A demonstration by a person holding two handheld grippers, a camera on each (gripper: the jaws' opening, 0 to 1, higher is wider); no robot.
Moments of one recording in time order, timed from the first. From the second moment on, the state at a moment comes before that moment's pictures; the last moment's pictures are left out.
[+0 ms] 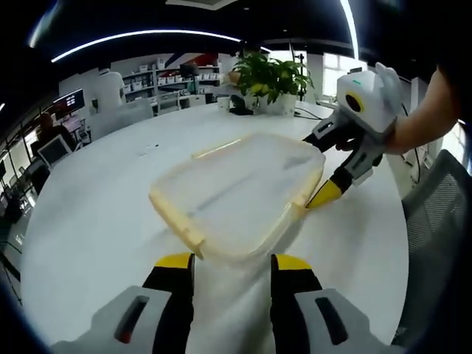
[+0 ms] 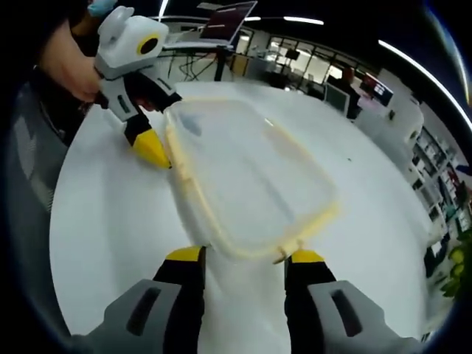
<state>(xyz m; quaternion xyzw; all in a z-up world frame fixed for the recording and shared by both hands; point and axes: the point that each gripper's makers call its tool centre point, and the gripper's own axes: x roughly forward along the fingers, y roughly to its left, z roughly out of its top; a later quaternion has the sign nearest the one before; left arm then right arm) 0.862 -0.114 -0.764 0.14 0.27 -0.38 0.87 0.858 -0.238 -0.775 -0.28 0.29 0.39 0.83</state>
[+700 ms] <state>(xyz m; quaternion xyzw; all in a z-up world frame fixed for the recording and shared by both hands) 0.866 -0.079 -0.757 0.14 0.27 -0.35 0.88 0.866 -0.206 -0.769 -0.25 0.30 0.38 0.84</state>
